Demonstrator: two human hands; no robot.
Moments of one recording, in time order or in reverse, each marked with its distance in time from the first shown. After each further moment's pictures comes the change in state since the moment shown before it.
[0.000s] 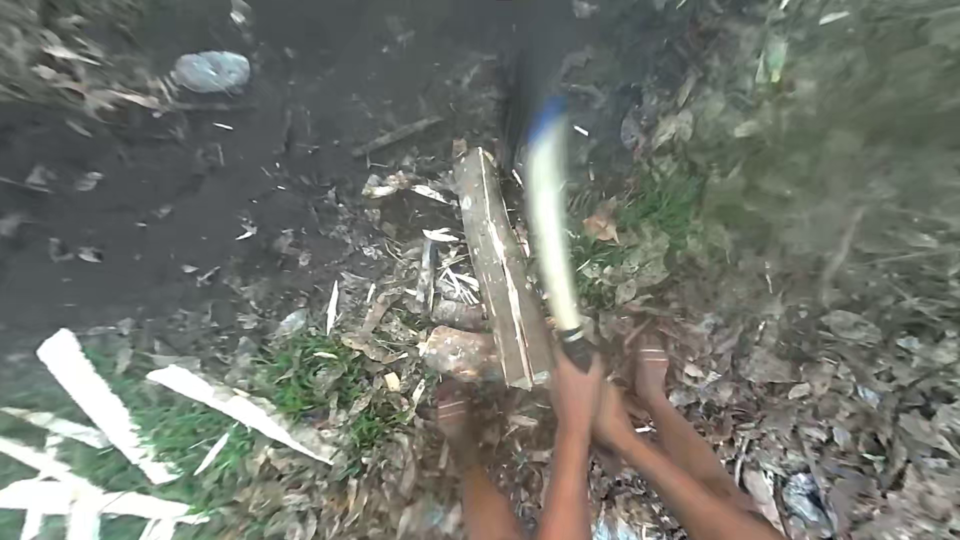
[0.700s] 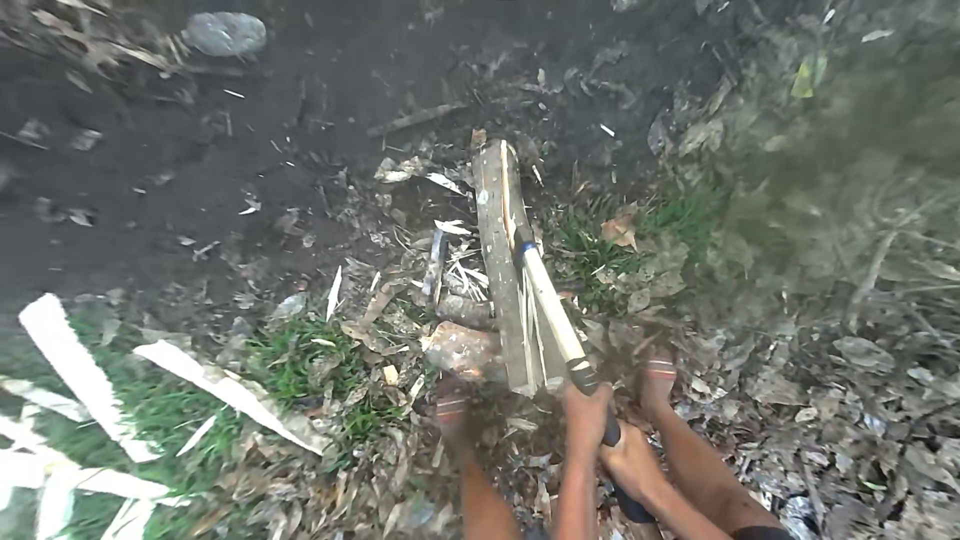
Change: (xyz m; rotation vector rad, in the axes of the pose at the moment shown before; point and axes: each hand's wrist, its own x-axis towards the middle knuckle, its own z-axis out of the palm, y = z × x) left_hand 0.000 -0.034 0.011 -0.597 -0.179 -0.319; right_hand -0.033 0.016 -0.002 -0.095 -0.078 0.195
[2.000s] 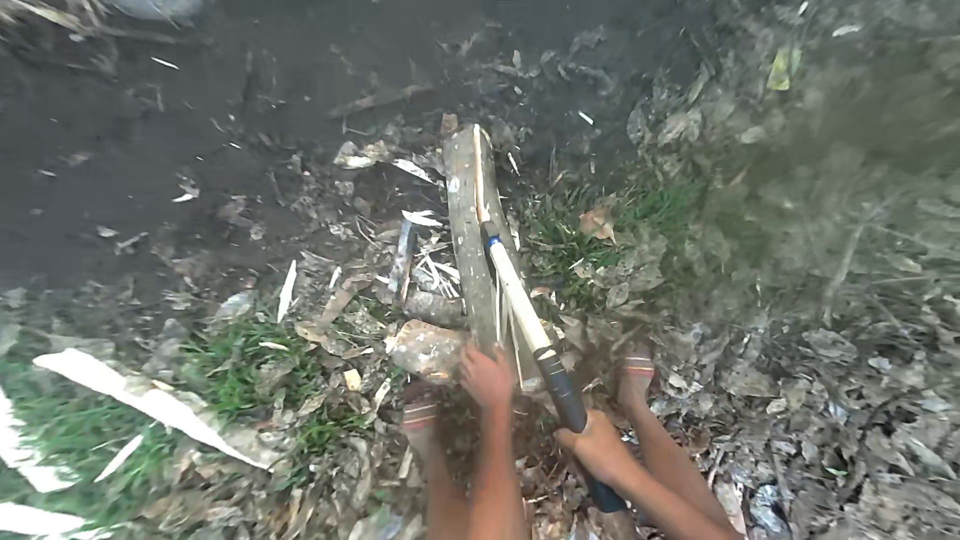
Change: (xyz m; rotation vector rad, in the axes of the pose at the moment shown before) left_hand 0.111 -0.016 -0.068 0.856 0.572 0.102; right_hand 0.035 -0.009 -0.005 0.076 -0.142 0.126
